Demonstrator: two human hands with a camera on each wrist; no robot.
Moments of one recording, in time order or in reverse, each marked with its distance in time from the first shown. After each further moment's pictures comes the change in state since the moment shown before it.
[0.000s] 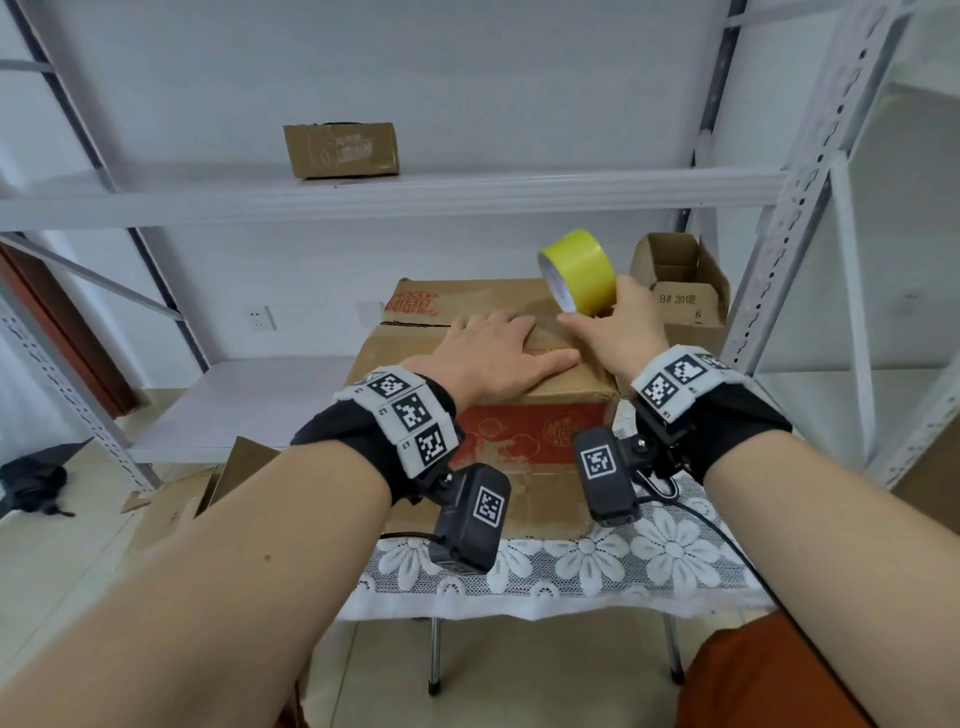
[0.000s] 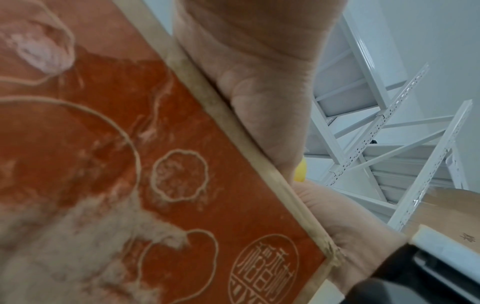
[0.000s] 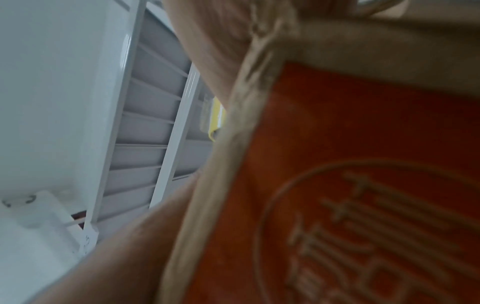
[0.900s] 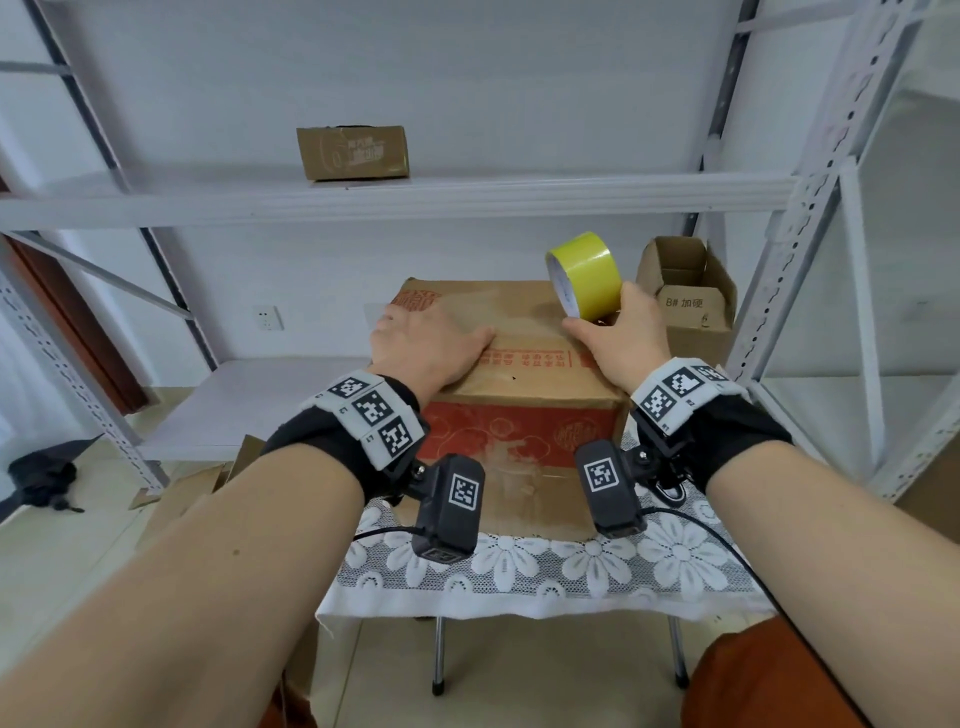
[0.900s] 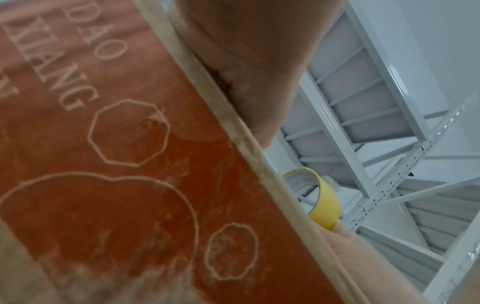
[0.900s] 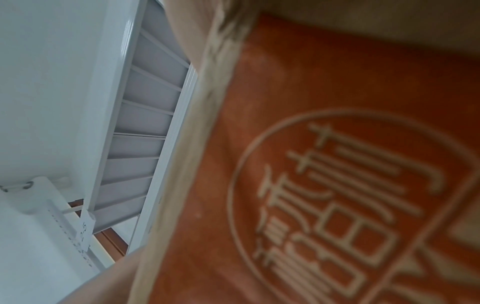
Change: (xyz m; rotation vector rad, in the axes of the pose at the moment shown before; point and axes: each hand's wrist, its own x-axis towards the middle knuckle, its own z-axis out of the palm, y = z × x) left_hand -0.001 -0.052 -0.006 -0.055 0.157 -0.466; right_hand -0.016 -0.013 -0.002 -0.087 0.000 -0.008
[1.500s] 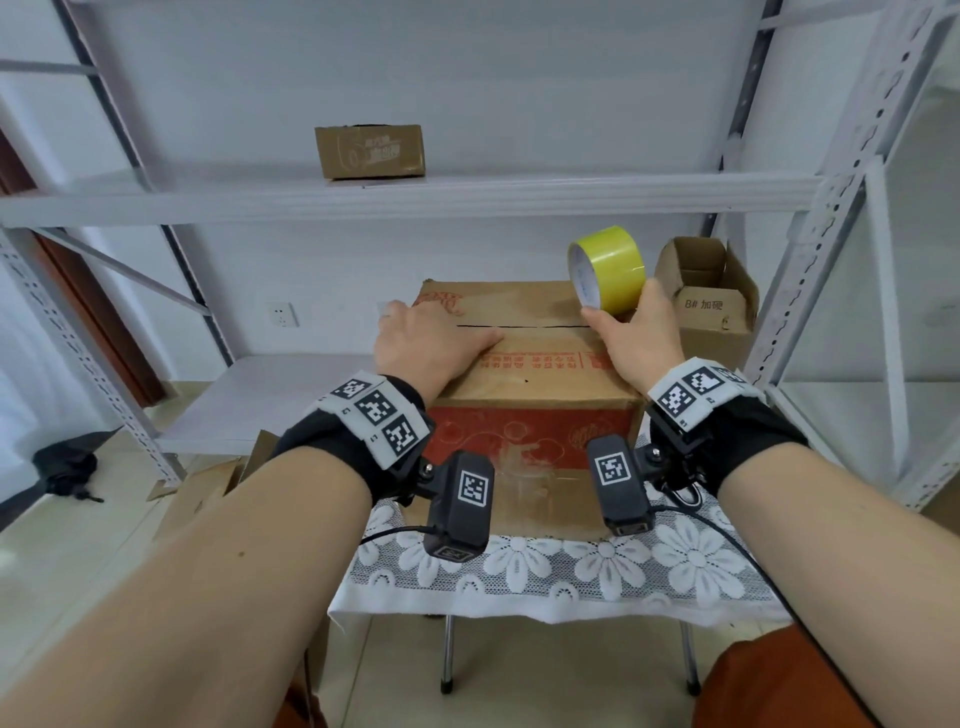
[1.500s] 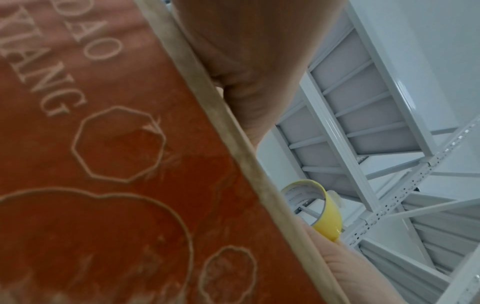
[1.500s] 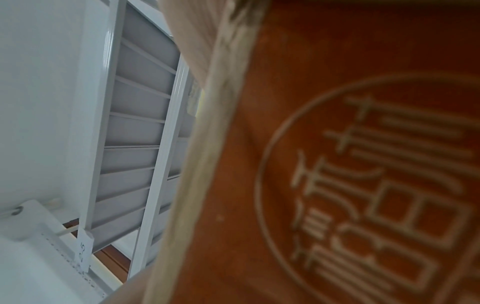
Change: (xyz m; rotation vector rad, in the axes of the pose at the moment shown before) left_hand -0.002 -0.010 -0.005 -0.154 0.046 -0.089; right_hand 0.004 0.003 0.004 0.111 0.006 0.035
